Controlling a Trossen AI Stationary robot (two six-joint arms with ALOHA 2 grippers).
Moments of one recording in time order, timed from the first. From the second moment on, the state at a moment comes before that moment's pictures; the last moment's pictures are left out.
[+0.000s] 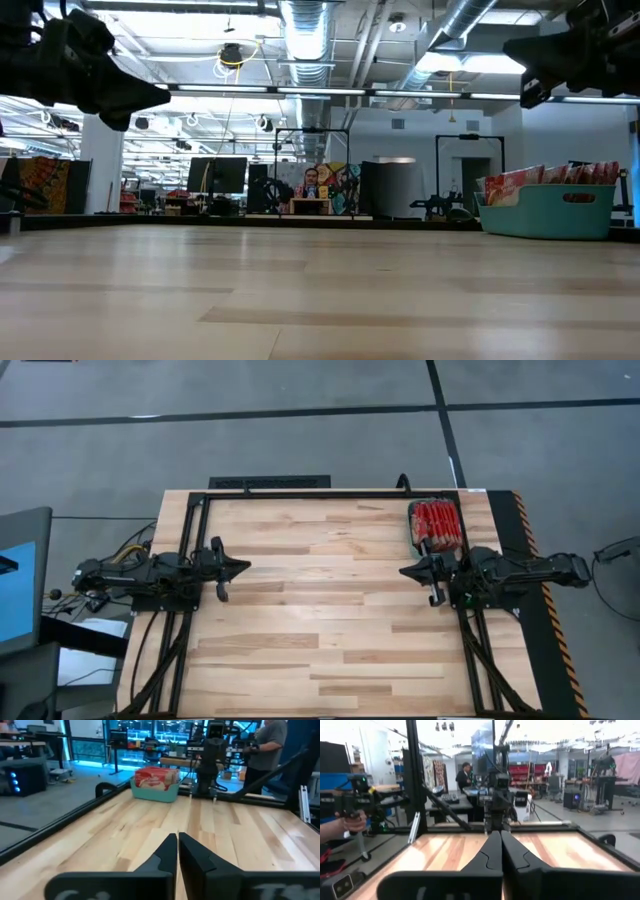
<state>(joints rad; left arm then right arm) -0.06 0.00 0.01 0.07 -0.33 -0.06 0.00 0.20 0.01 0.38 -0.06 0.06</state>
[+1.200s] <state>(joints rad) -0.06 0.01 0.01 0.07 -0.29 -0.03 -0.05 0.03 0.01 0.04 -0.10 0.12</state>
